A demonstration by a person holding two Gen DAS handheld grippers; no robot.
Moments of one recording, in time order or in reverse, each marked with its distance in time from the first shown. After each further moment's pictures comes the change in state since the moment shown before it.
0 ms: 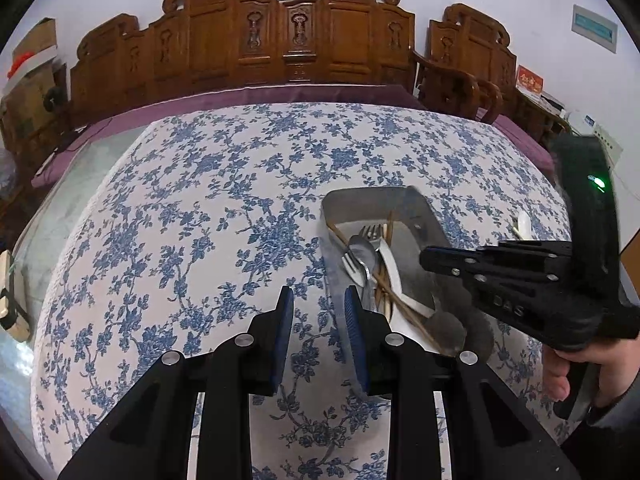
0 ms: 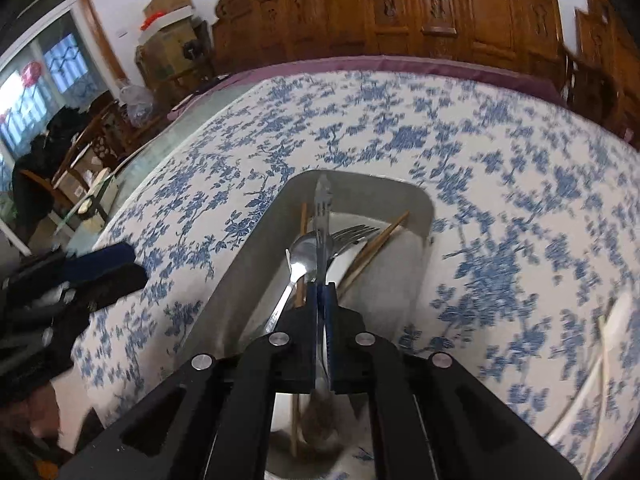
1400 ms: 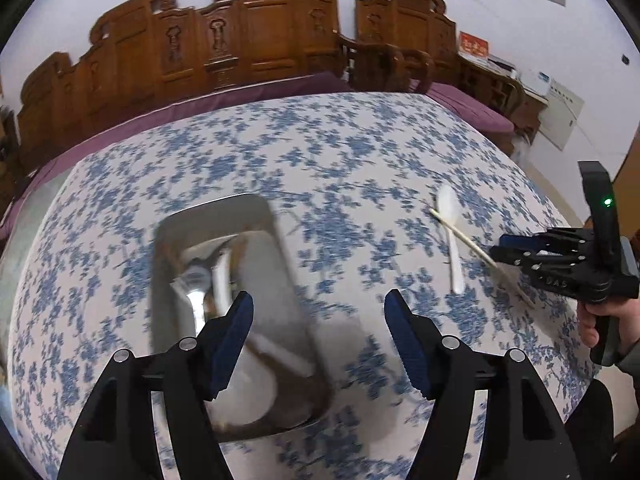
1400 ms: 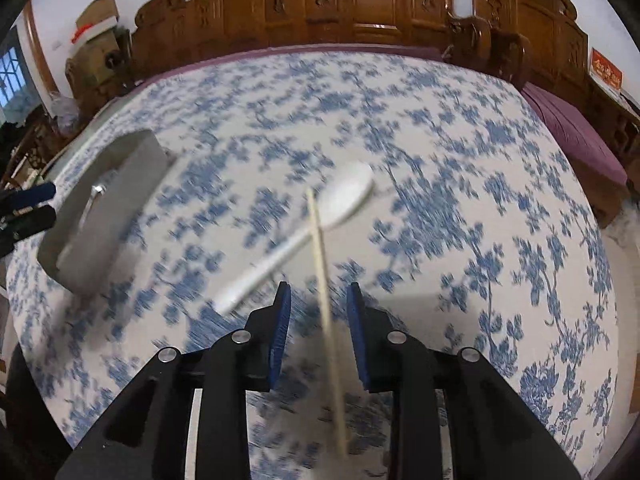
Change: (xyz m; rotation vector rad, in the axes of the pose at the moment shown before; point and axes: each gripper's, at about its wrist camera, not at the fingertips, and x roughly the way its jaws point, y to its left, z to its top) left arm 0.034 -0.141 0.009 0.171 0.023 -0.105; right arm -0.096 -0.208 -0.108 0.118 0.041 -0.246
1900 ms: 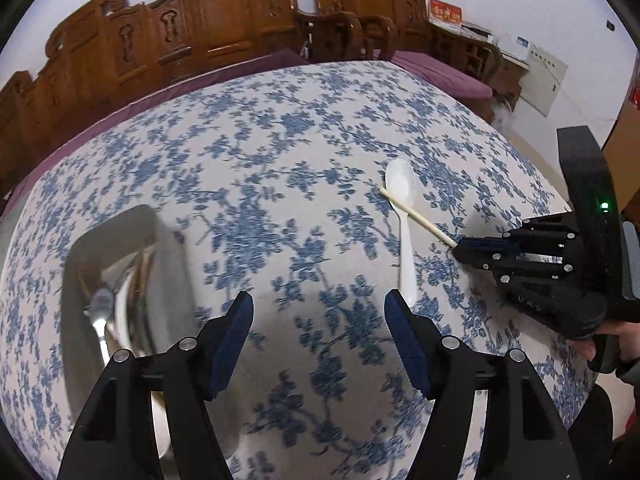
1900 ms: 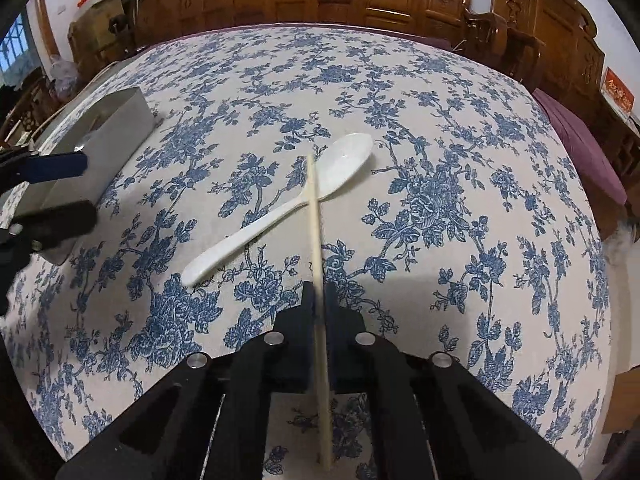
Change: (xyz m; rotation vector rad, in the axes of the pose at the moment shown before) left arm 0.056 -0.068 0.016 0.085 0.085 -0.047; right arm 0.018 0.001 -0.001 -0.091 0.067 -0.038
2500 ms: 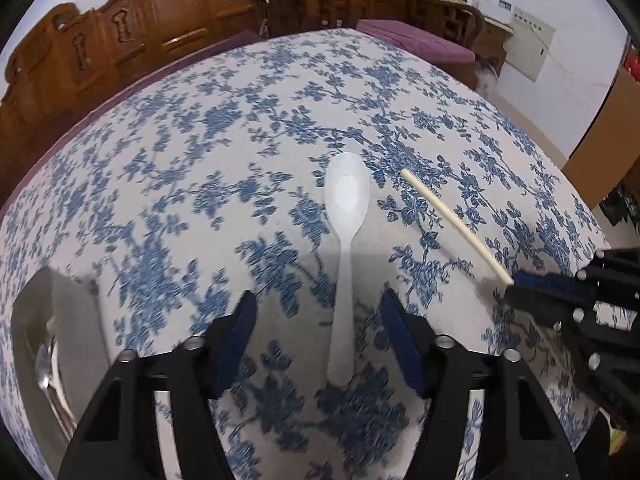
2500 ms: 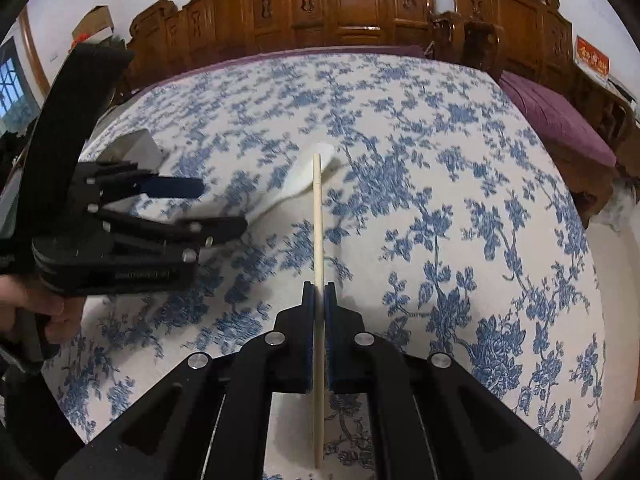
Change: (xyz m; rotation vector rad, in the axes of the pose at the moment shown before) left arm 0.068 -0.060 0.041 0.089 0.104 -0.030; right arm -0.047 -0.031 -0.036 0.130 -0.089 0.039
